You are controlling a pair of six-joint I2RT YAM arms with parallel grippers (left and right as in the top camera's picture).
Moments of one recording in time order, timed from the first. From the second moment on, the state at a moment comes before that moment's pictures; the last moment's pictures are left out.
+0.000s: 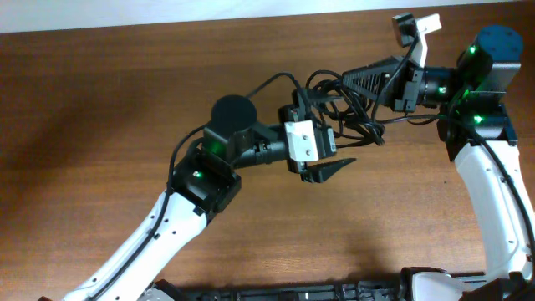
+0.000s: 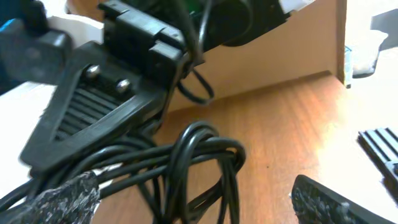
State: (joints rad) left arm -0.67 1.33 1.10 0.09 0.71 0.51; right arm -0.08 1.38 1.18 0.10 -1.49 0.69
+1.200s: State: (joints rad) left arm -0.77 1.42 1.10 0.13 0.39 0.49; right arm -0.06 1.38 1.18 0.11 -1.49 0.71
